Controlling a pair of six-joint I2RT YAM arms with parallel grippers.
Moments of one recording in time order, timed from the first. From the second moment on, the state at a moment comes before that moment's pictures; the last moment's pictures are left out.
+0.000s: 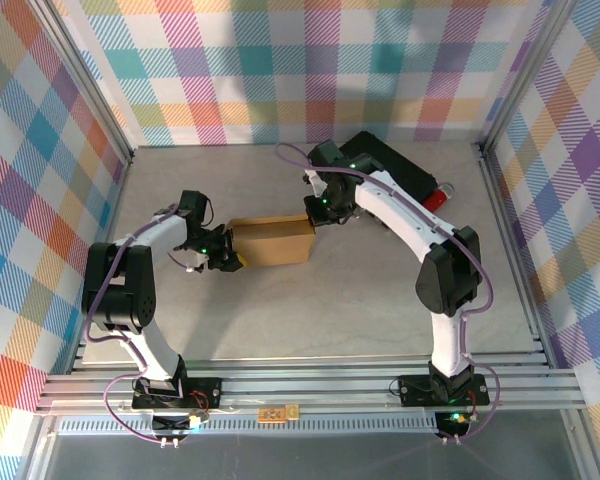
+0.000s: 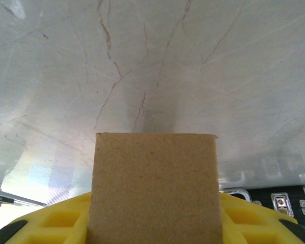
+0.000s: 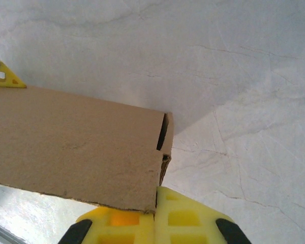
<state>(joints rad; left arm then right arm) -0.08 1.74 1.09 -0.67 0.62 -1.91 0.63 1.98 1.92 -1.13 -0.16 0.28</state>
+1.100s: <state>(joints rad) -0.07 1.76 1.06 -0.58 0.65 -1.92 0.63 1.94 1.79 -0.97 -0.16 0.37</state>
